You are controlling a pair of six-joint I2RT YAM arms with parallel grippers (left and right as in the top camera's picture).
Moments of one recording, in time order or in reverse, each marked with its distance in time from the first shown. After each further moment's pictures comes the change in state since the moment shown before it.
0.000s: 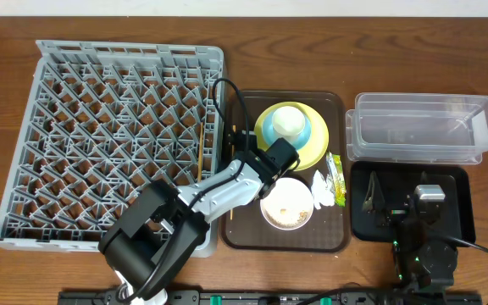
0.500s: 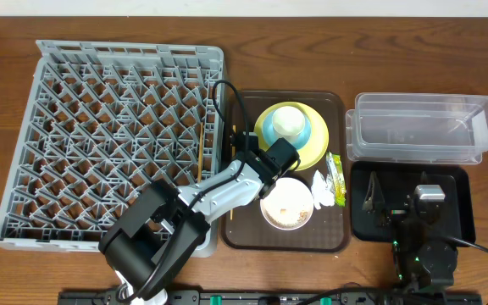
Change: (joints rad) left arm 0.000 0.000 -0.001 0.013 0.047 0.000; right arm 0.000 0.000 0.000 0.000 0.000 0.000
